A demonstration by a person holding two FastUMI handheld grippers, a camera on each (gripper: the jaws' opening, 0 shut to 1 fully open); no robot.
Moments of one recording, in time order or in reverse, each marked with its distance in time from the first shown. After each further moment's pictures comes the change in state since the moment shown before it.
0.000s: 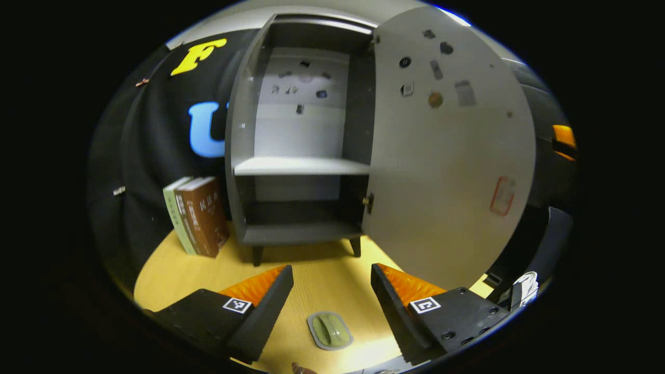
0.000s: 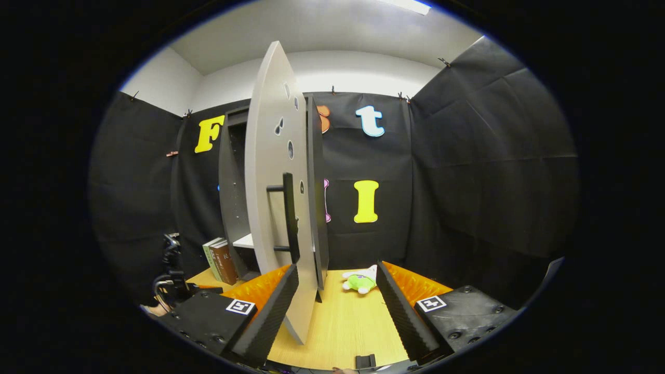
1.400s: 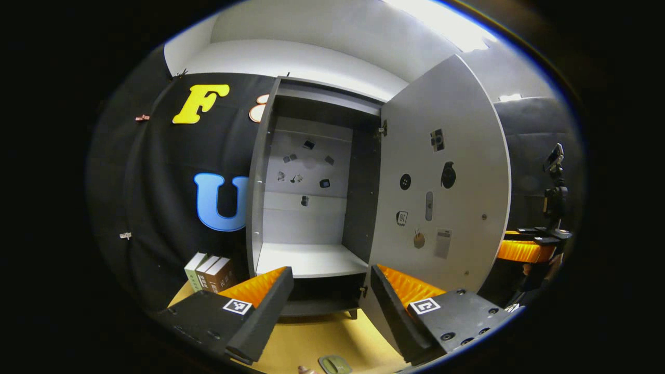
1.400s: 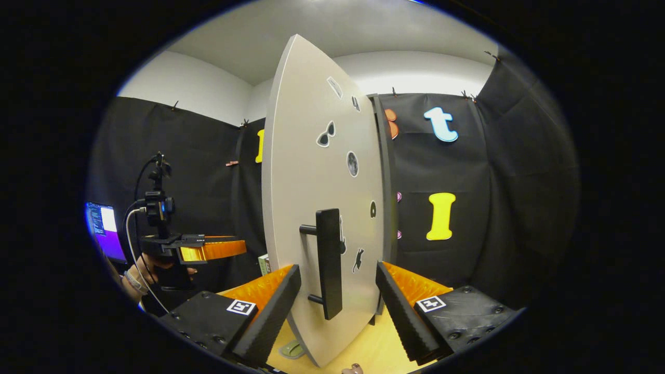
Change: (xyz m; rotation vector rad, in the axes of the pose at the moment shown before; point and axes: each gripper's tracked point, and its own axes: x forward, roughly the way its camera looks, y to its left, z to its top) left arm -0.058 0.043 0.204 -0.037 -0.262 0.002; right arm 0.080 0.105 0.018 0.031 0.002 0.426
